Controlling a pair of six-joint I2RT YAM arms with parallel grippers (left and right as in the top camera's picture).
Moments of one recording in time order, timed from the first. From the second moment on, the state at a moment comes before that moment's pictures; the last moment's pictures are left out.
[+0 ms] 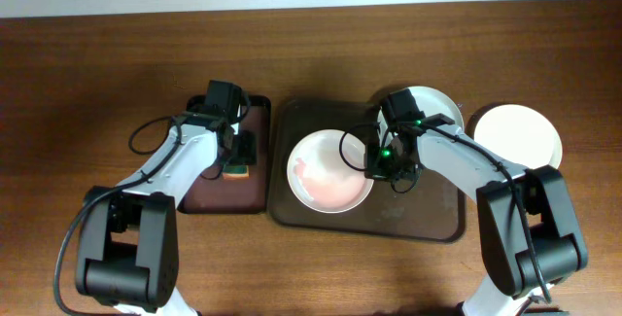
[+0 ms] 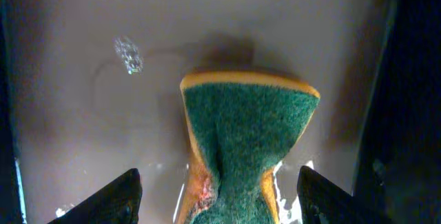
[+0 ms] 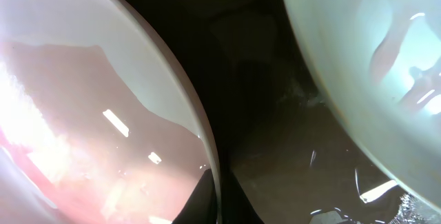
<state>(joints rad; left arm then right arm) -0.20 1.83 1.15 -0.63 -0.07 -0.22 0.29 1.84 1.08 -0.64 -0.27 0.38</state>
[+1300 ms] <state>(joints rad) -0.20 1.84 1.23 -0.83 -0.07 -0.22 0.29 1.57 1.13 -0.77 0.01 0.22</state>
